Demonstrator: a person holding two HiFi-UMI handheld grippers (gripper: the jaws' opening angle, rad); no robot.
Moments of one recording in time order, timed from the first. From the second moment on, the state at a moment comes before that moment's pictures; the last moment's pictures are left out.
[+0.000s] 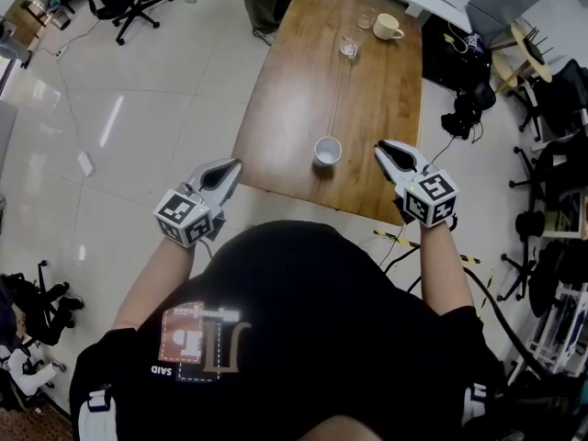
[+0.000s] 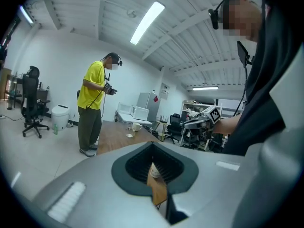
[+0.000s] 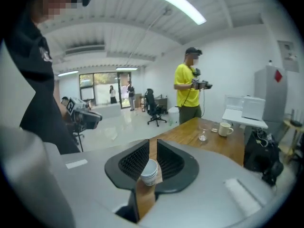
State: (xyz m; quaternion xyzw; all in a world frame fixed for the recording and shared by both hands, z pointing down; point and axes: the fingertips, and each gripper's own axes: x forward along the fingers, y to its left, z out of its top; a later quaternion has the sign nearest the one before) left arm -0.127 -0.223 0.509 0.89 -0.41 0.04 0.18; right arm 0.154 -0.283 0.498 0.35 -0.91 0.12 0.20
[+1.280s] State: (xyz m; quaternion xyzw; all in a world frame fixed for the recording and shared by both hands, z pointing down) left arm -0.037 -0.236 0.475 0.90 -0.41 0.05 0.15; right arm 0.287 -0.237 0.556 0.44 -0.87 0.20 0.11
